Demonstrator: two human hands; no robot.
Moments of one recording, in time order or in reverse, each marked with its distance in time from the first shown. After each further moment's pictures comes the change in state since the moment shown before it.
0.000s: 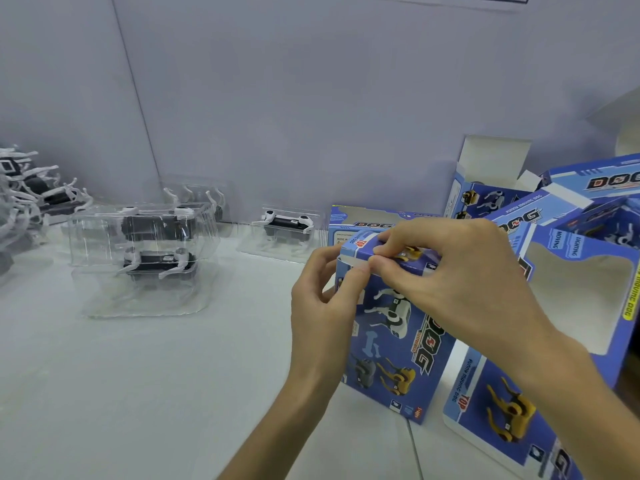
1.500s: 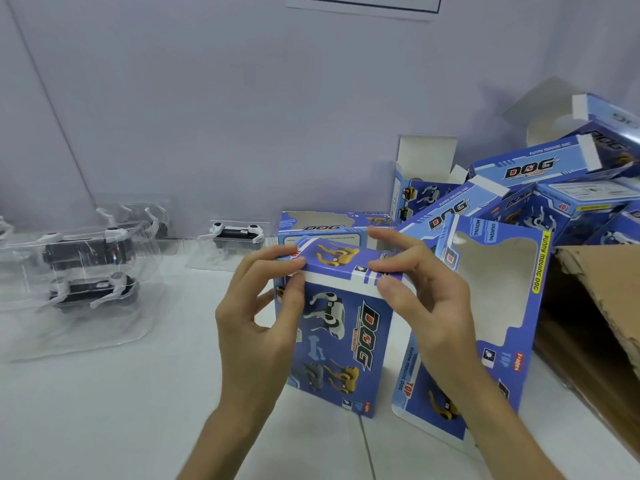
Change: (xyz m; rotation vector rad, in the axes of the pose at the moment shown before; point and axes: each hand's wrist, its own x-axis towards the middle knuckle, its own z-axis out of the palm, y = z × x) left_hand -0.003 -0.003 -0.008 0.404 -0.011 0.498; right_hand -0.059 0.040 0.016 0.869 0.261 0.231
